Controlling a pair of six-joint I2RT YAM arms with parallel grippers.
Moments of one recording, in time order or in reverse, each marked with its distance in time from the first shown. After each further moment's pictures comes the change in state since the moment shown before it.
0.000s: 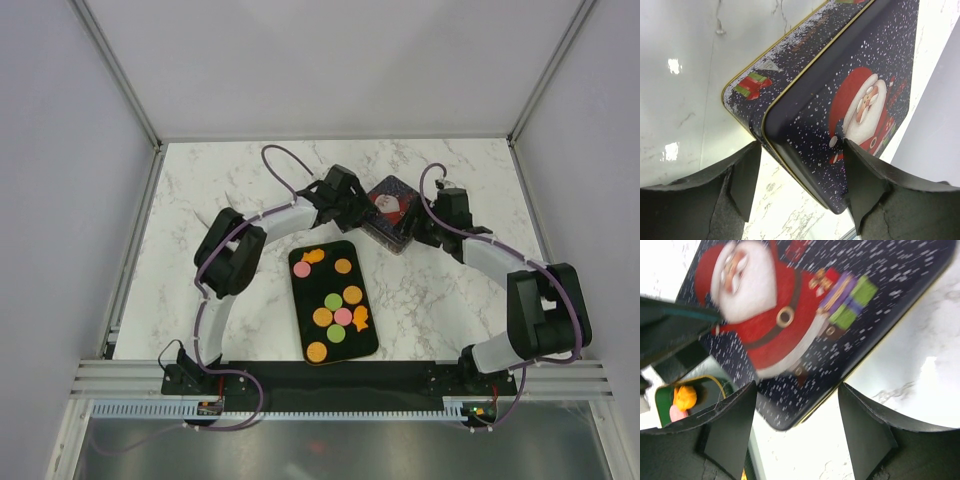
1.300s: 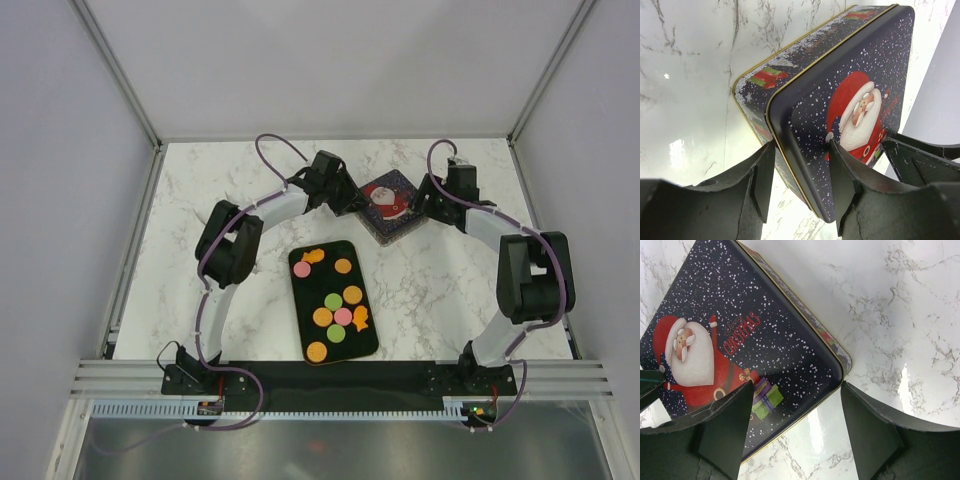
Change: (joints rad) left arm 0.104 0.085 0.122 -0.017 0.142 0.125; right arm -0.102 0.233 0.268 -0.072 0.059 -0.096
